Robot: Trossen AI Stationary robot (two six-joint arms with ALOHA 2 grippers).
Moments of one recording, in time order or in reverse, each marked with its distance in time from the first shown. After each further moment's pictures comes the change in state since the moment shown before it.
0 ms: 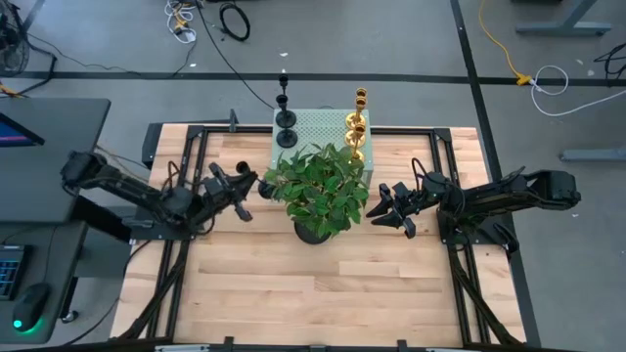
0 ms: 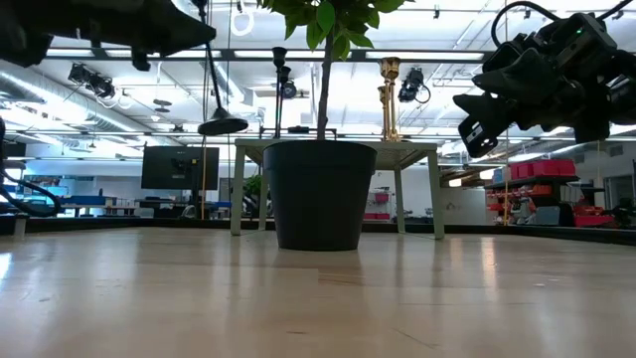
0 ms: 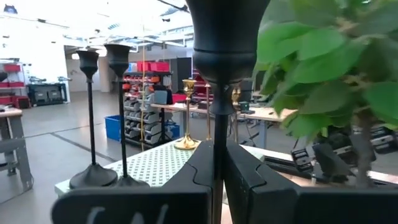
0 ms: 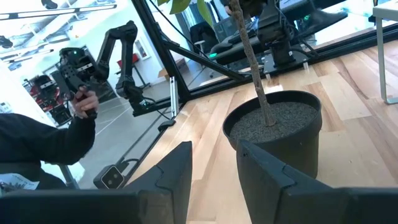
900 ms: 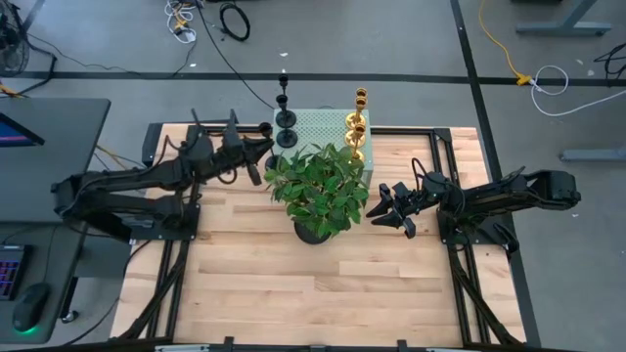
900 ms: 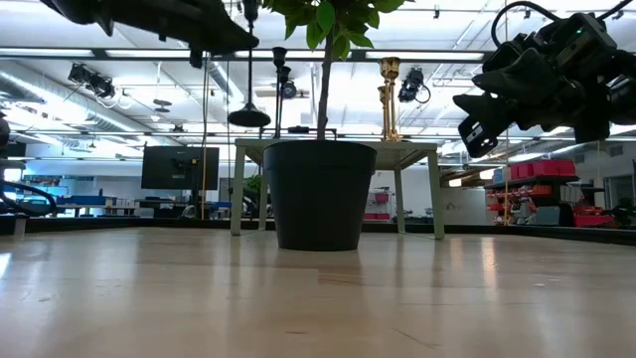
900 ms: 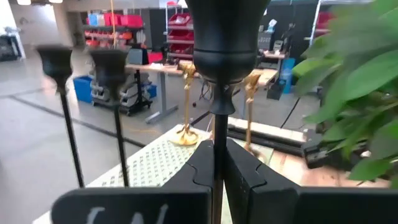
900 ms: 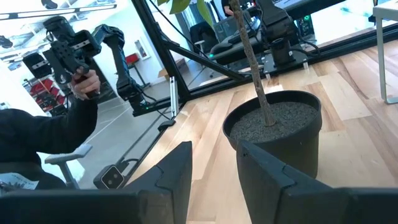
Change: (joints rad) left arm 0.595 0.008 0.387 -0.701 0.692 -0.254; right arm 0.000 0.000 0.000 -0.001 0.000 0.000
